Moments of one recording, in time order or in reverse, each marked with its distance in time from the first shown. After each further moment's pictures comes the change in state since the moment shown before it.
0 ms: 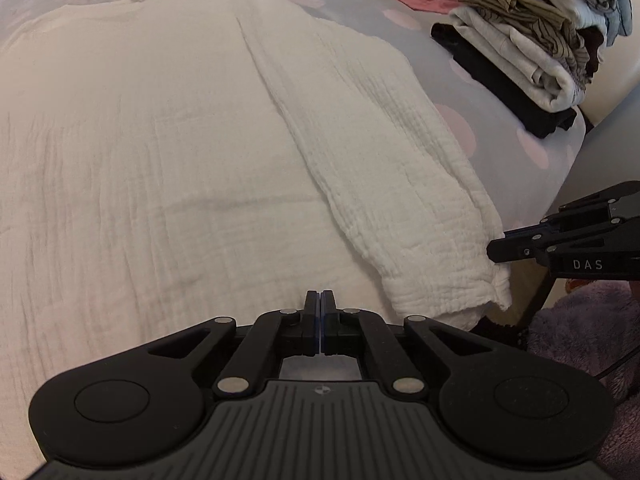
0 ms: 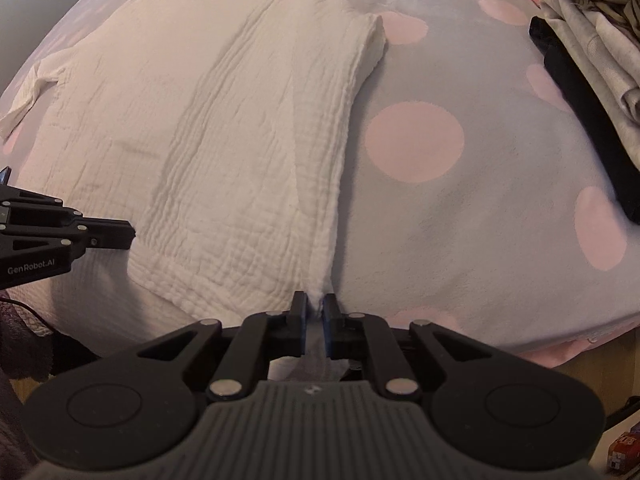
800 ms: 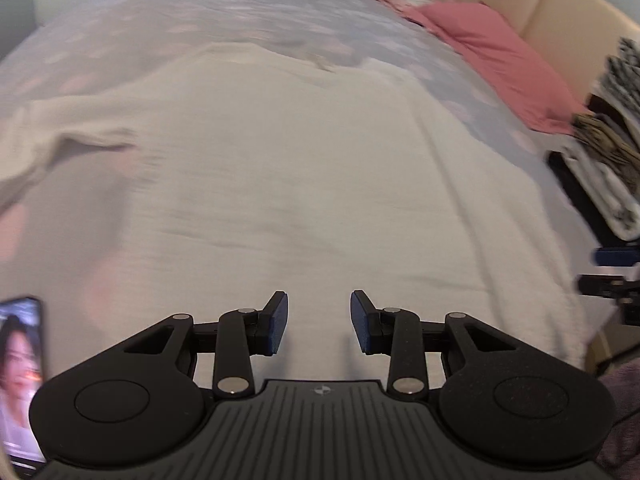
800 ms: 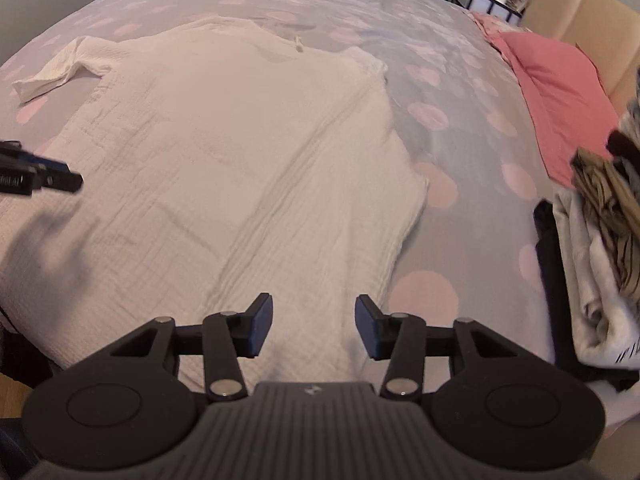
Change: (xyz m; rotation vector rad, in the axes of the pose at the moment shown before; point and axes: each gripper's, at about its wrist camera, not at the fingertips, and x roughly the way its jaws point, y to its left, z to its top) left arm -0.103 0.124 -0.013 -0.245 -0.213 0.279; right arm -0.049 0.082 0.045 -0.335 -0.185 -0.142
